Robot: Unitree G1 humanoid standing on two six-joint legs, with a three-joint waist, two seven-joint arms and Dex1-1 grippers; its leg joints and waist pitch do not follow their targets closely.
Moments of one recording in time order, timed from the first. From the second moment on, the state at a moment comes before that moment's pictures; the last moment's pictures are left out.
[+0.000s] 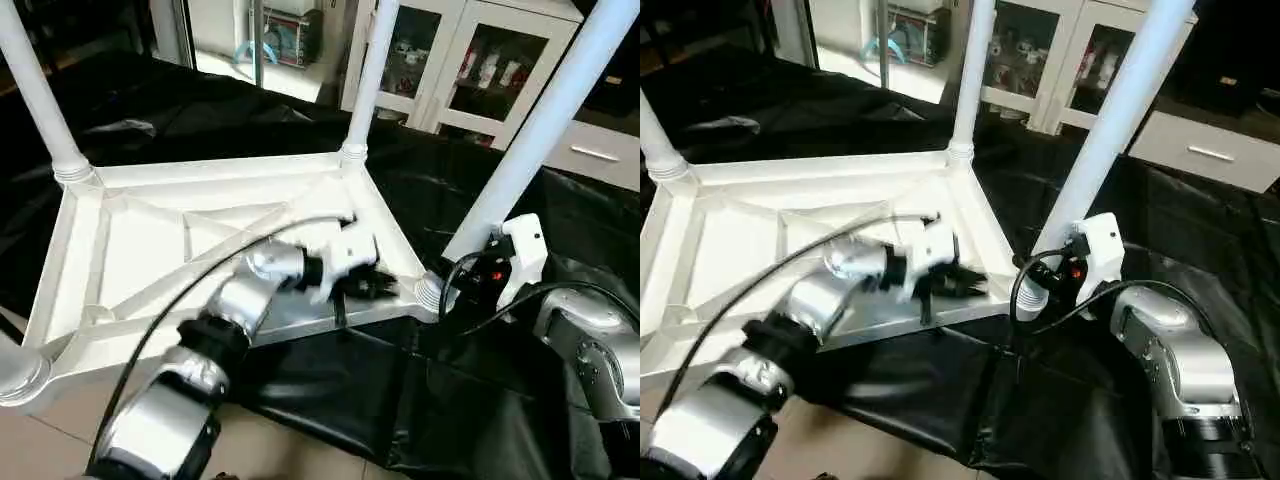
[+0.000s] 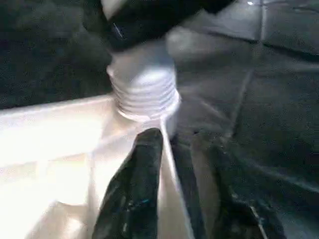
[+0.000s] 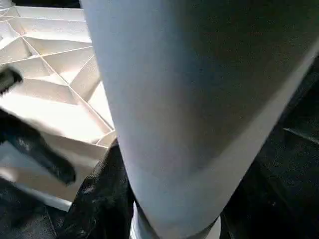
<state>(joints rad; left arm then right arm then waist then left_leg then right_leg) -0.72 0.10 -0.33 0.70 0.04 0.03 -1.12 -0.24 -0.45 -0.09 -0.02 0.39 0.61 0.60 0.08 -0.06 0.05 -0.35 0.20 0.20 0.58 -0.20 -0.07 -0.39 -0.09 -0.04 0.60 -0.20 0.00</state>
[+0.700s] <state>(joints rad) -0.77 0.07 -0.41 0.78 0.17 0.12 -0.98 -0.24 -0.44 -0.08 -0.04 0.38 0.65 0.57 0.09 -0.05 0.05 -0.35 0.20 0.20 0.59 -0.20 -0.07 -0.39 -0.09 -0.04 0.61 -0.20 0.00</state>
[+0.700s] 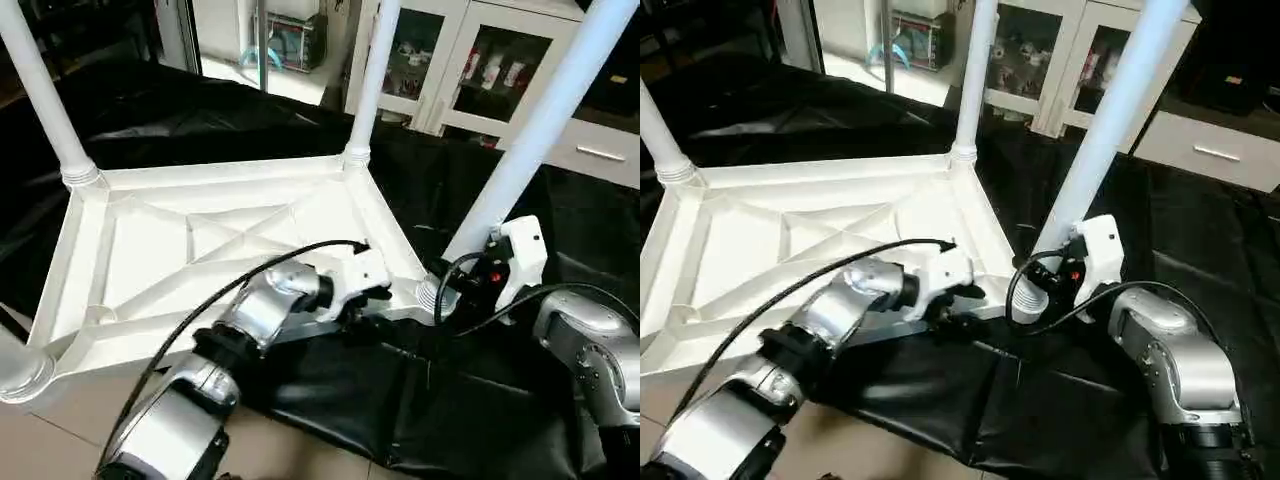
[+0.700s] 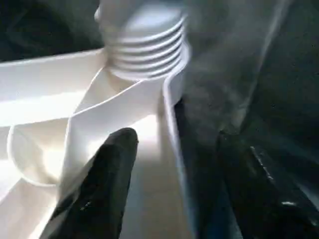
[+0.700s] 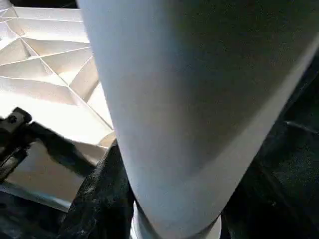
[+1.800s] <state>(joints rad) -0.80 0.08 -0.47 0.71 0.21 0.43 -1.02 -0.27 -0.43 -0.06 -0.01 0.37 0.65 0.57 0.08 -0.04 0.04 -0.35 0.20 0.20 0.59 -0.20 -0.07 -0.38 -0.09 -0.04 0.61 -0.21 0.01</state>
